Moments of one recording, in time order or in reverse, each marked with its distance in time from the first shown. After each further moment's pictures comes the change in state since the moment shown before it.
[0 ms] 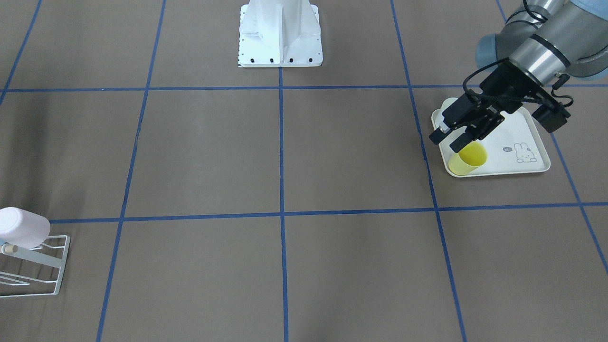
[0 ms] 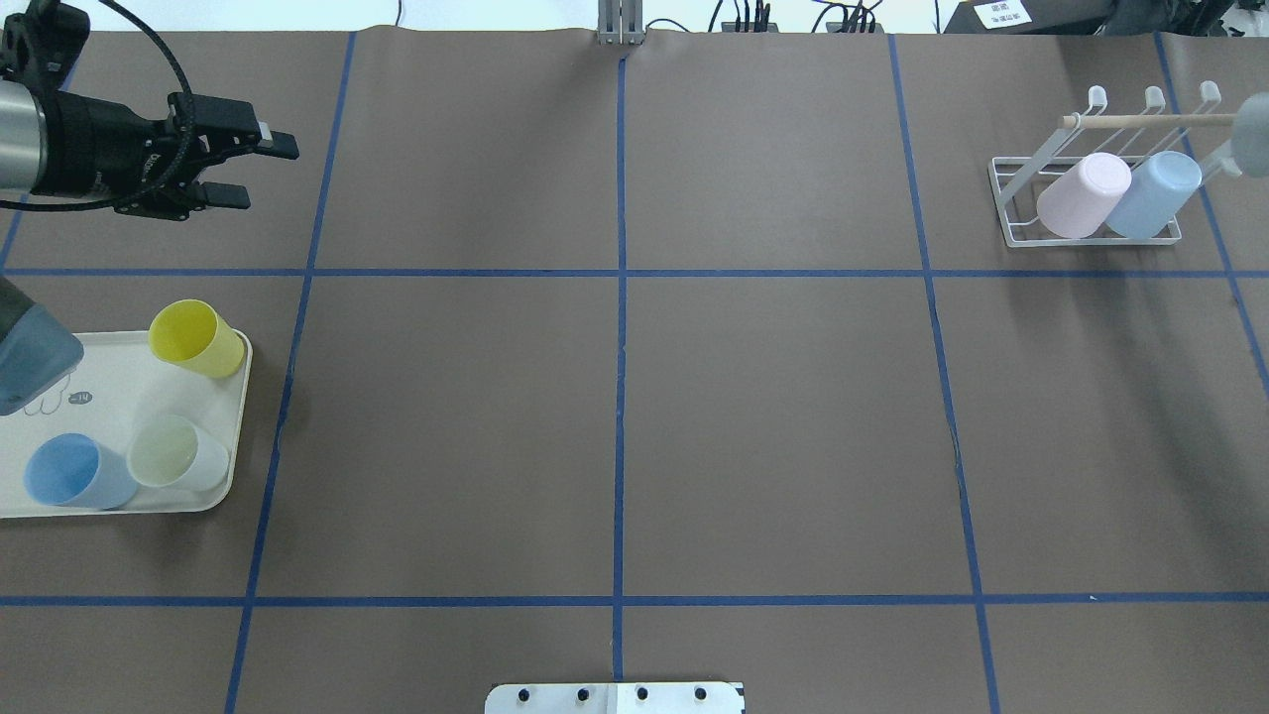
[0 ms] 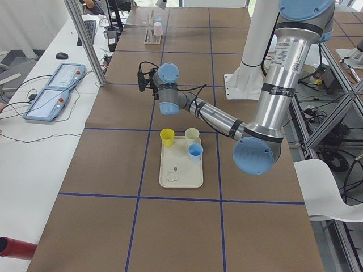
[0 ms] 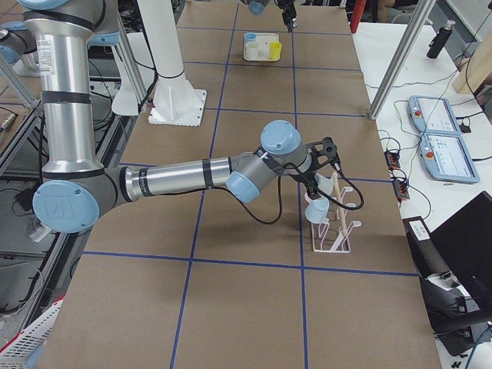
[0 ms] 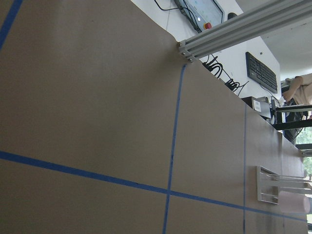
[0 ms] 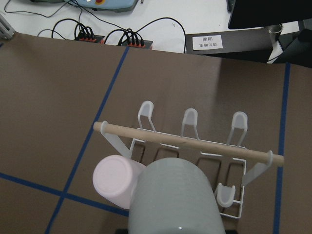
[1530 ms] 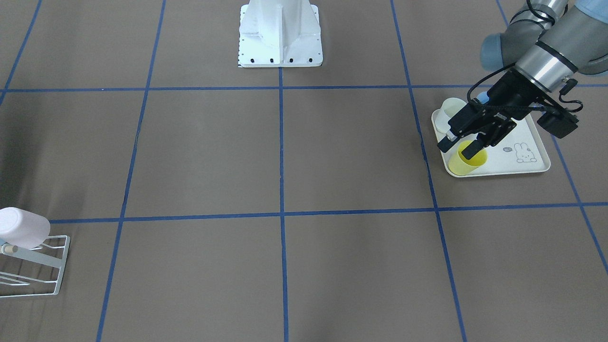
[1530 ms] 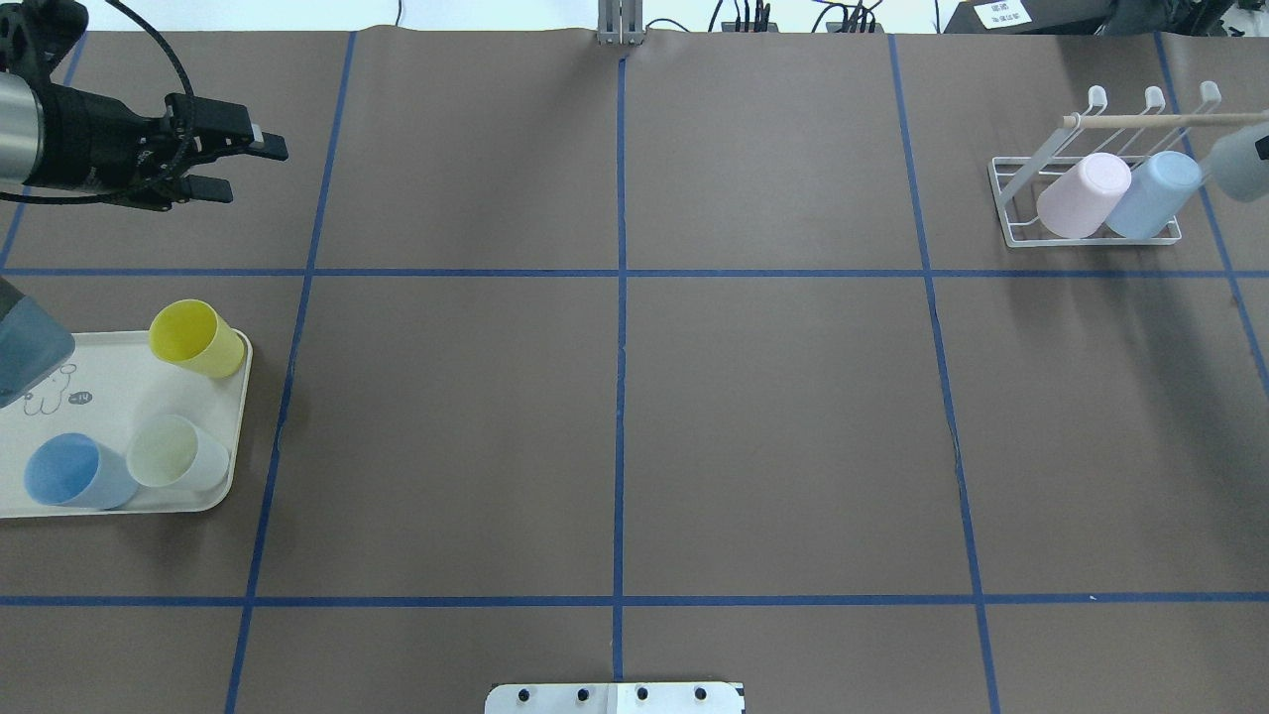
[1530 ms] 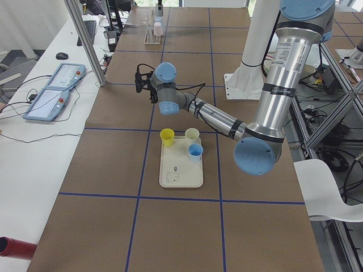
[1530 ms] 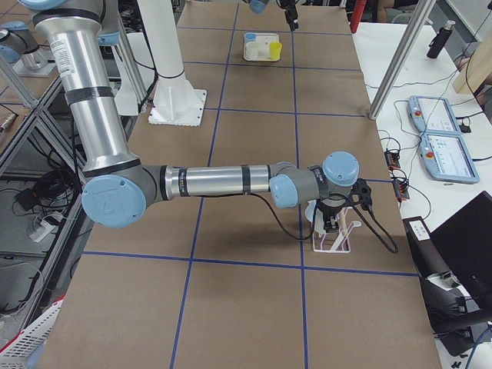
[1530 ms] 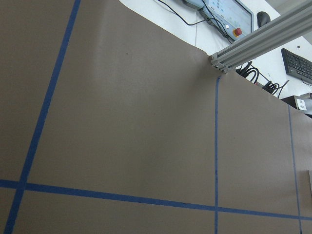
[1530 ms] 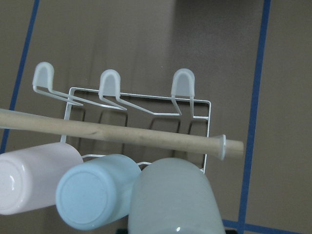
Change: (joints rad) left arm -0.009 0.001 -0.004 0.059 -0.001 0.078; right arm -0.025 0.225 -0.337 -0.315 0.035 -0.199
